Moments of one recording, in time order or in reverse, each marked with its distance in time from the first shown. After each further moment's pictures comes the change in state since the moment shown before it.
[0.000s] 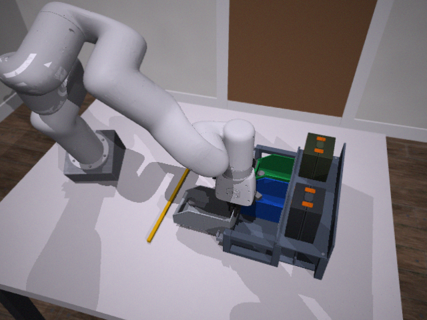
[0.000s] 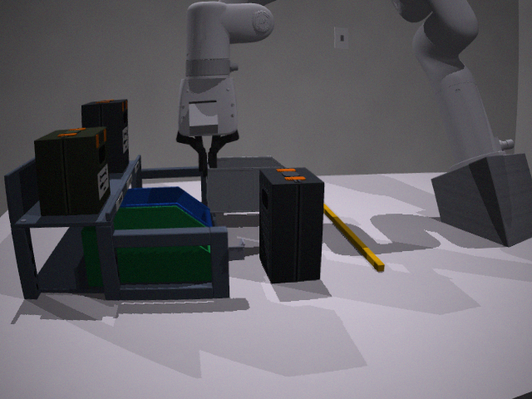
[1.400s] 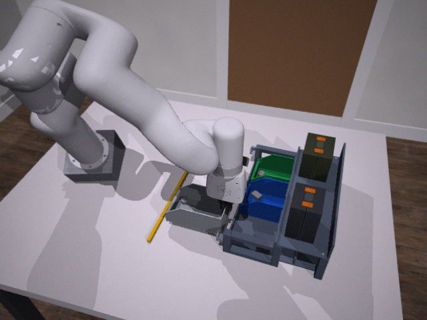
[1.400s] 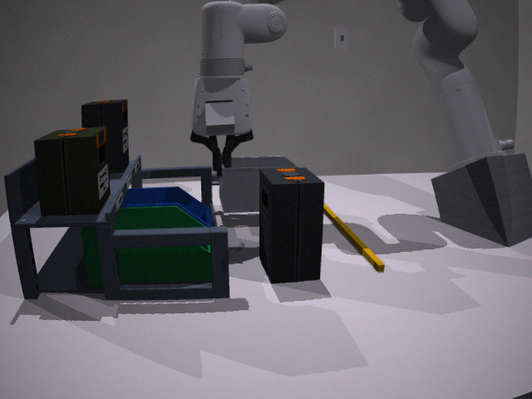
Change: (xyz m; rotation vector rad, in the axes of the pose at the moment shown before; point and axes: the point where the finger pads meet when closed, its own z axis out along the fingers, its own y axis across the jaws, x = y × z) arm 0.000 -0.025 0.000 -0.001 0.000 0.000
